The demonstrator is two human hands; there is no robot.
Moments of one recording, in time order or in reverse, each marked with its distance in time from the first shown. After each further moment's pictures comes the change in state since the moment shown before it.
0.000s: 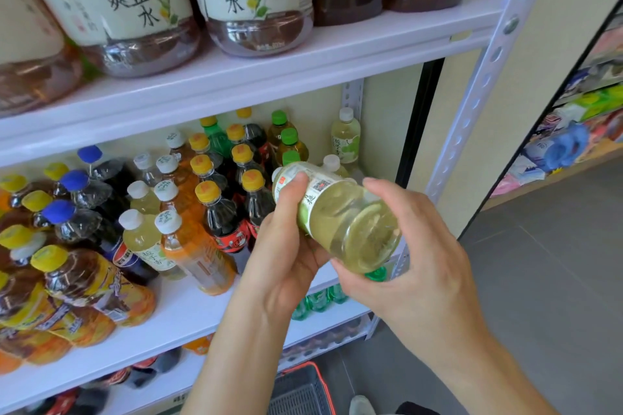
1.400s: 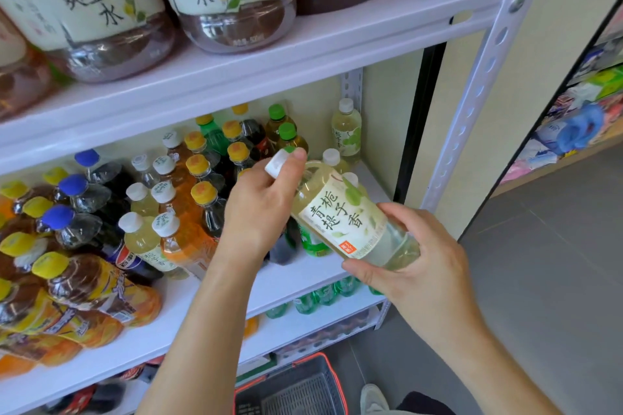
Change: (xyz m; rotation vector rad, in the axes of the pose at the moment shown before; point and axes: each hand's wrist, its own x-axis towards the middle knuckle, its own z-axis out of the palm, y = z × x) left_hand 0.018 0.034 -0.010 0.894 0.279 0.421; right_hand -0.014 0.047 0.015 0.122 -0.084 0.343
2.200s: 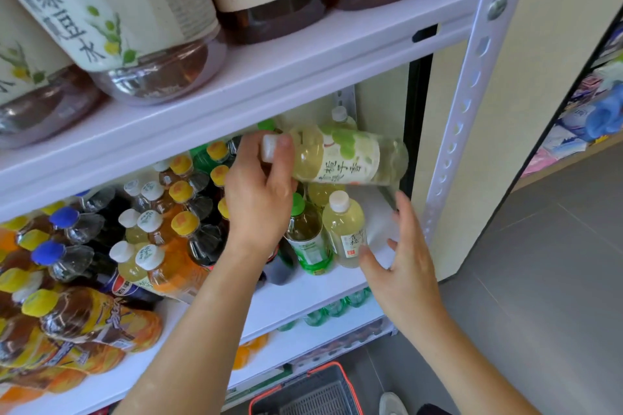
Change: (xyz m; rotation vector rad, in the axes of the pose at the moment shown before) left_hand 0.056 -0.001 0.041 0.112 0.286 0.381; right_hand 0.034 0.062 0.037 0.114 0.022 0.114
